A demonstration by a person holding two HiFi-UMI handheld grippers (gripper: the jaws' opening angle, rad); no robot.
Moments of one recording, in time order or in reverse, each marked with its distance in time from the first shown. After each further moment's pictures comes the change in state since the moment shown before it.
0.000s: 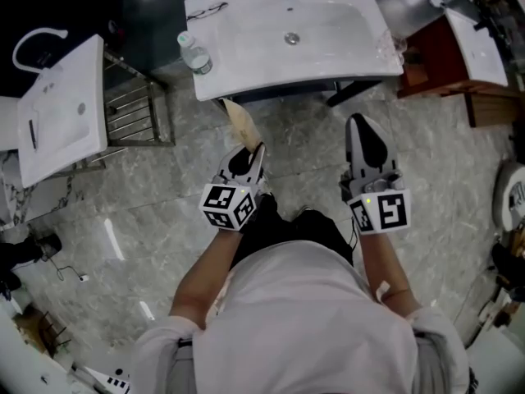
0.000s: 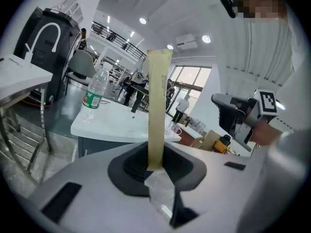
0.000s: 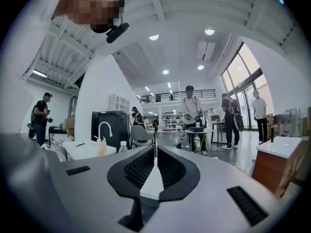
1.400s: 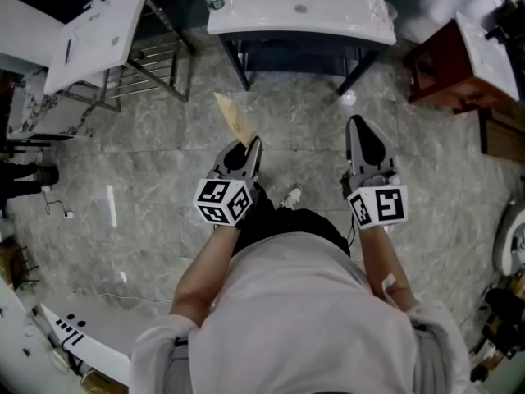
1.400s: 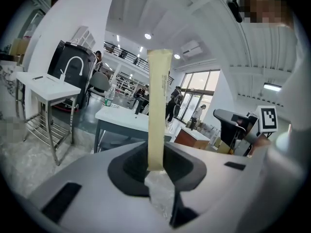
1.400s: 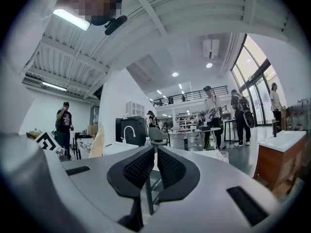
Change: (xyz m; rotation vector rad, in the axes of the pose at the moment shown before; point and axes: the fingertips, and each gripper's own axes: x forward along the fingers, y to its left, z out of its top) left arm -0.148 -0.176 -0.113 0.005 -0.145 0.210; right arm -0.243 -0.005 -0.019 0.016 -0.032 0.193
